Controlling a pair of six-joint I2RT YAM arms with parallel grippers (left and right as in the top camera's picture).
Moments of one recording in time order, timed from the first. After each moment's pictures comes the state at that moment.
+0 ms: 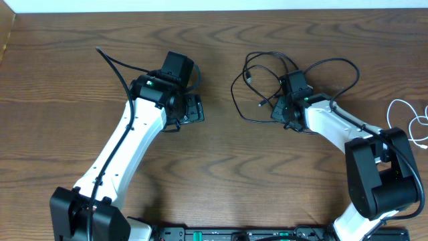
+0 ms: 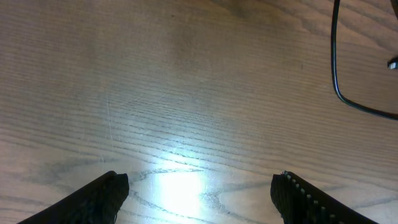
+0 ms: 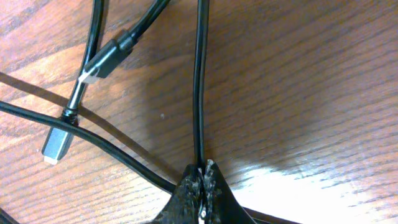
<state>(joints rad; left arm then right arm) -0.34 1.57 1.33 -1.10 -0.01 -0.51 0.31 1.84 1.03 -0.43 0.05 0.75</state>
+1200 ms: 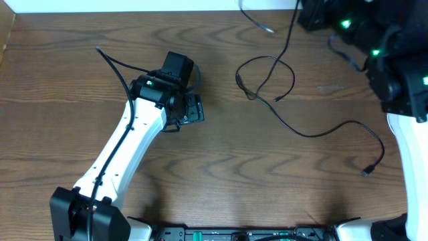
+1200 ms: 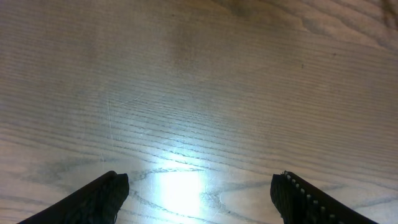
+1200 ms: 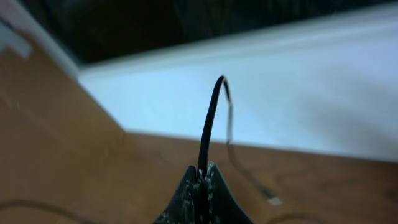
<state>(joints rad) -0.34 1.57 1.33 -1.10 -0.01 -0.51 0.28 1.55 2.09 -0.72 -0.25 0.38</state>
